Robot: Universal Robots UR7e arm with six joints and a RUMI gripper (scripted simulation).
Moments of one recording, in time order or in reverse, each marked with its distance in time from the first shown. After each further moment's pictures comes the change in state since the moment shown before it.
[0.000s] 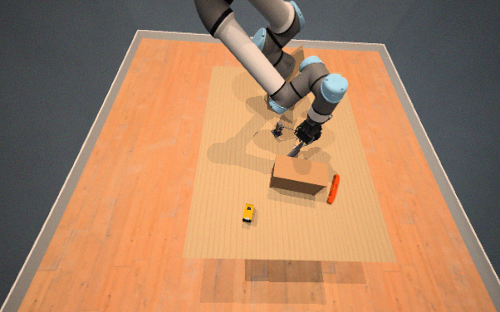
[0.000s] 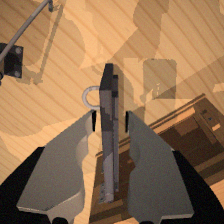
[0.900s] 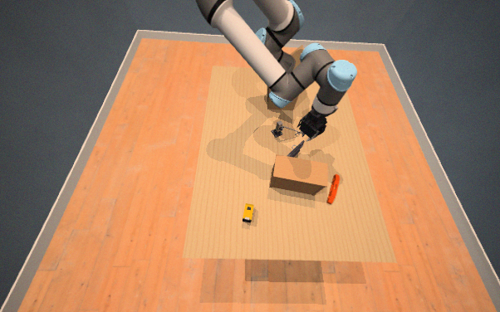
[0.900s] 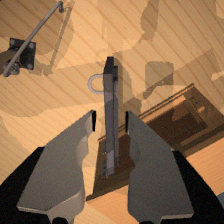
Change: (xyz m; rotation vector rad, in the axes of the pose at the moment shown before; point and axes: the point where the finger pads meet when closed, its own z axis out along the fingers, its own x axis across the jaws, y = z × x) arm 0.000 0.000 -0.046 0.000 0.000 0.000
